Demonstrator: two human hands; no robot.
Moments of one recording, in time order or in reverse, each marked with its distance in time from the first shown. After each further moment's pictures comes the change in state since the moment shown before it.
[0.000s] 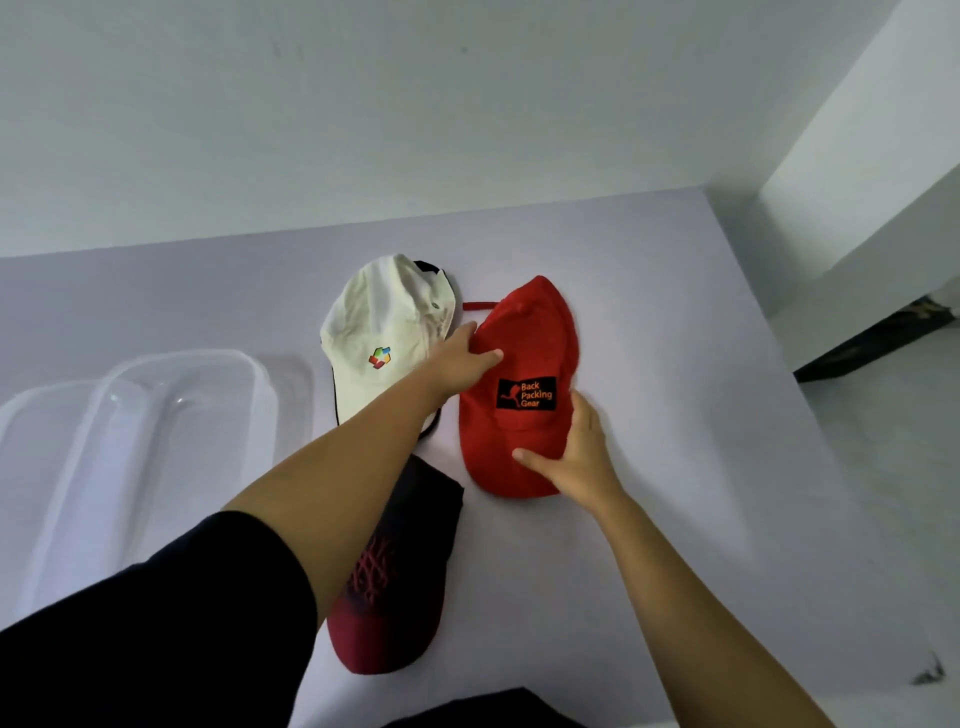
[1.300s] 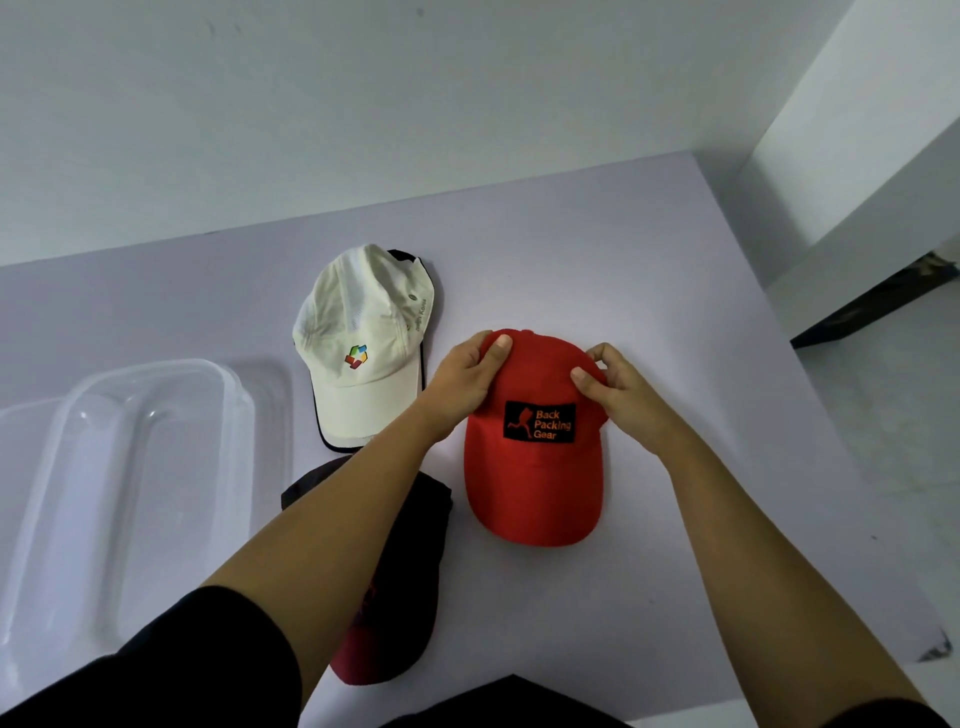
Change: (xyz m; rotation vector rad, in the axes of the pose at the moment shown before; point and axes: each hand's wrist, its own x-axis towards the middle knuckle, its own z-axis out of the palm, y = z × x) left_hand -0.007 -0.005 0.043 -0.174 -0.019 0.218; right_hand 0.032 0.000 -0.084 0.504 -0.248 -0.009
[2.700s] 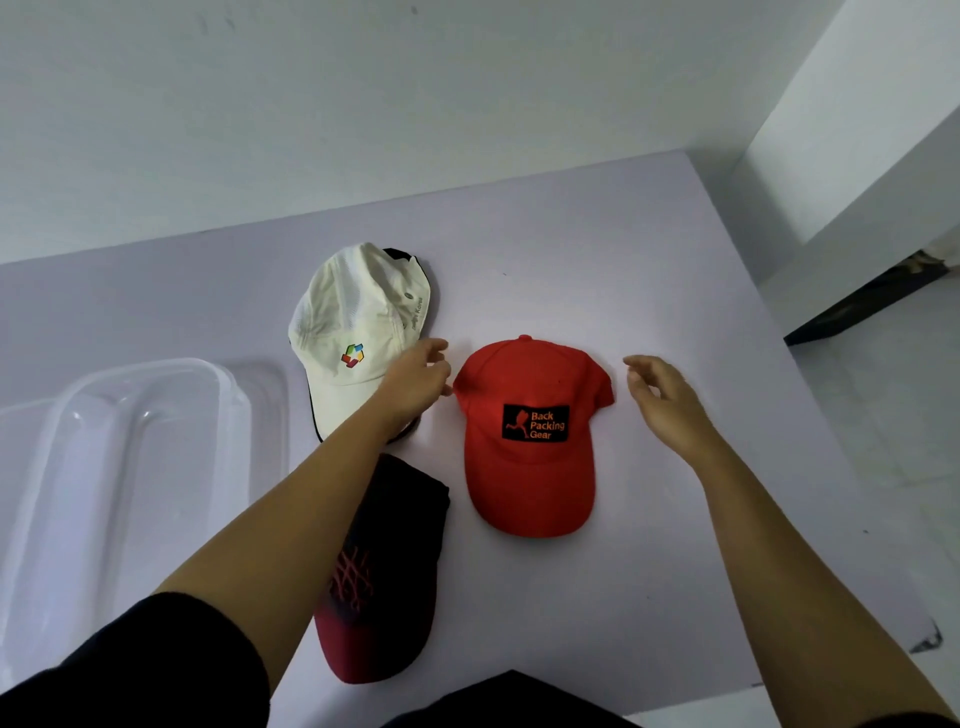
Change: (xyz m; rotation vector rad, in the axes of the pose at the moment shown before) left_hand -0.011 -0.002 -0.038 0.226 0.122 -0.241; right_hand -0.015 0.025 -0.032 -0.385 0.352 0.072
